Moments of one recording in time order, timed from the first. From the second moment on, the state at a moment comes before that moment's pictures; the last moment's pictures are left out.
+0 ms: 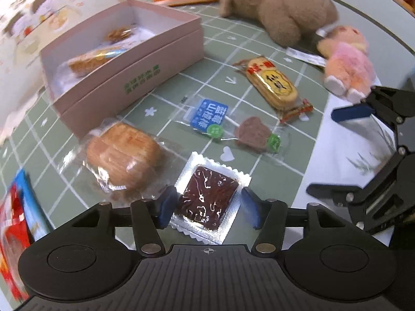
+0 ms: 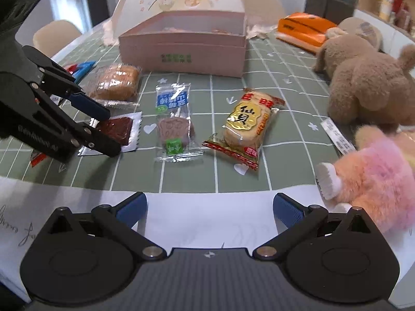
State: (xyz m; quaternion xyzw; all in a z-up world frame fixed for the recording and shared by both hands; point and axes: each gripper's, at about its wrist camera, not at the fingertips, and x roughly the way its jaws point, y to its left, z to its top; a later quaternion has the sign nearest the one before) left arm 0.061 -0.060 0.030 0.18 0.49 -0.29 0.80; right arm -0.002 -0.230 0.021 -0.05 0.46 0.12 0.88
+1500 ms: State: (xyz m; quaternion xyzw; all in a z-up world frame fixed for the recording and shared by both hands) left arm 0.019 -0.050 0.035 0.14 0.50 -0.26 0.81; right arm 0.047 -0.247 0.072 0.02 0.45 0.09 0.89
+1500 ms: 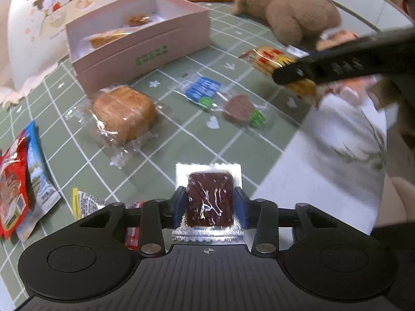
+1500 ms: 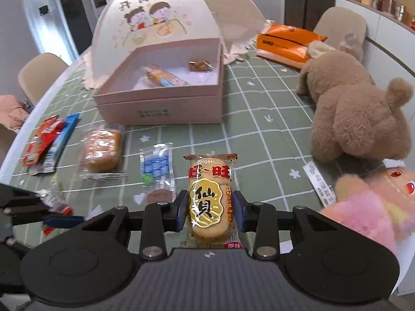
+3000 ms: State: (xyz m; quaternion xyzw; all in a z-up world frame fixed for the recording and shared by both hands) left arm 0.025 0.126 0.064 -0.15 0.53 -0.05 0.83; right arm 0.156 -0.135 0.092 0.03 0.42 0.23 0.88
